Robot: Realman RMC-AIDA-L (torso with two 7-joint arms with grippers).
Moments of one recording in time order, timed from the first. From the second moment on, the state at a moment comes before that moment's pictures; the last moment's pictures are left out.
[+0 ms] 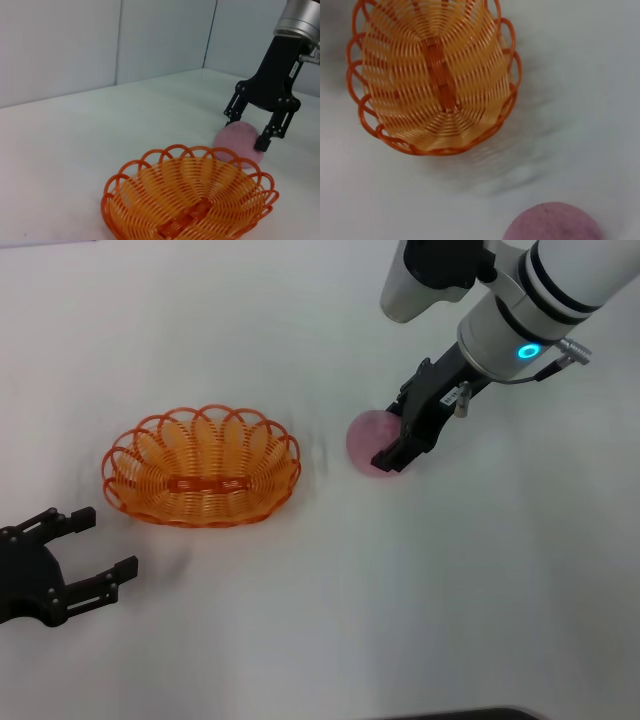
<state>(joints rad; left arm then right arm) -0.18 -2.16 0.51 0.76 2.12 1.61 -1.07 0.87 2.10 -1.24 -0.79 -2.55 -1.36 2.05</state>
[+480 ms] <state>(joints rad) -0.18 -2.16 0.51 0.76 2.12 1.61 -1.07 0.86 2.10 -1.24 -0.79 -2.56 -1.36 2.05</state>
